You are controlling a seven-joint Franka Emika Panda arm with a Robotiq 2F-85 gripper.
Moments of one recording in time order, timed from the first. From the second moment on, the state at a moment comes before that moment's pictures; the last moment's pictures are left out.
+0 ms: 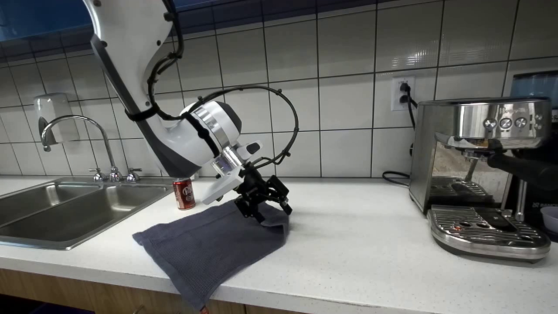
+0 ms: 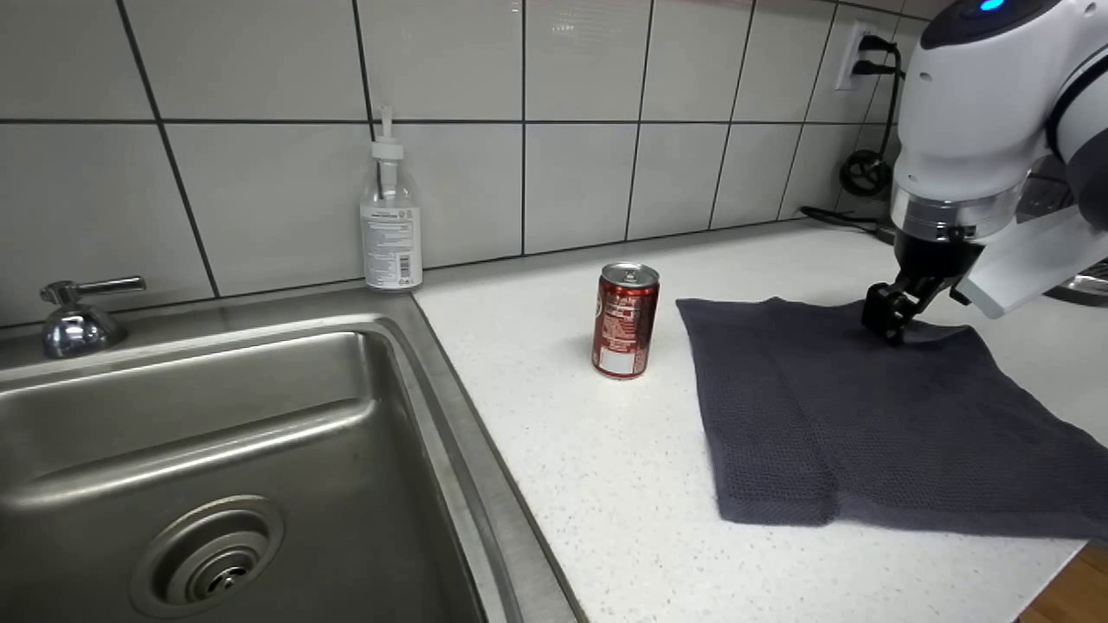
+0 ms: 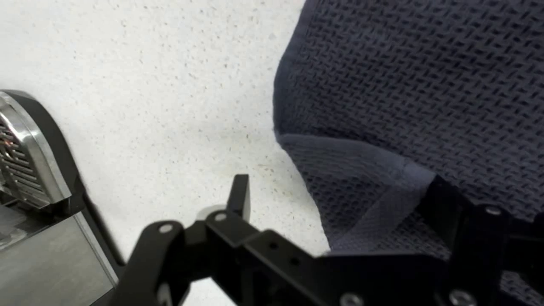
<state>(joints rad) -0.09 0.30 -0.15 -2.31 -1.05 2.55 0.82</state>
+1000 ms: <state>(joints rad) -0.07 0.30 -0.15 -2.31 -1.05 2.55 0.82</state>
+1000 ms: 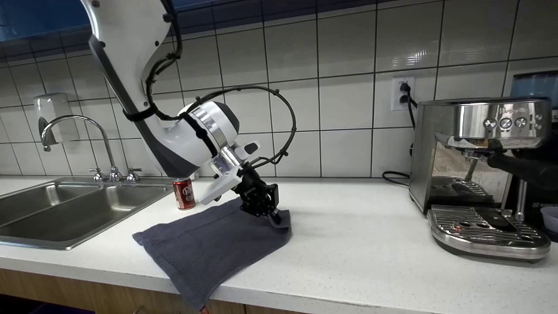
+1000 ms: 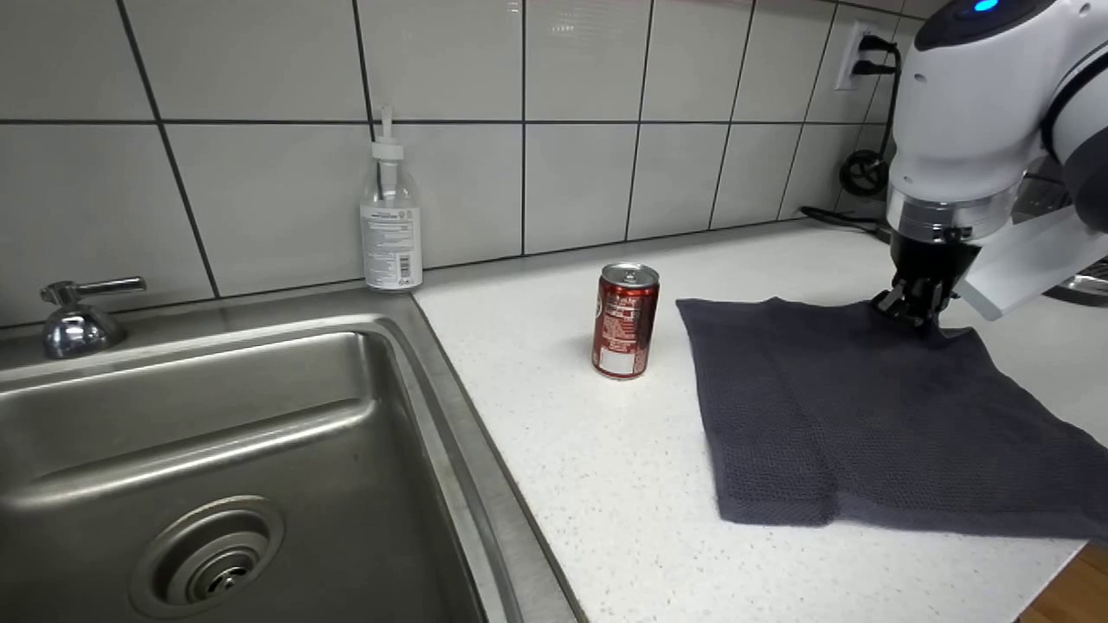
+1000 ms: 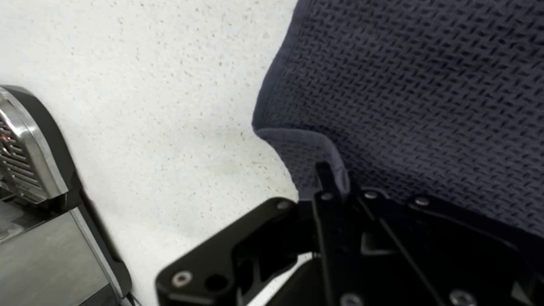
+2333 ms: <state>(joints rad) -0.10 0.13 -0.15 -2.35 -0.60 2.58 0.42</state>
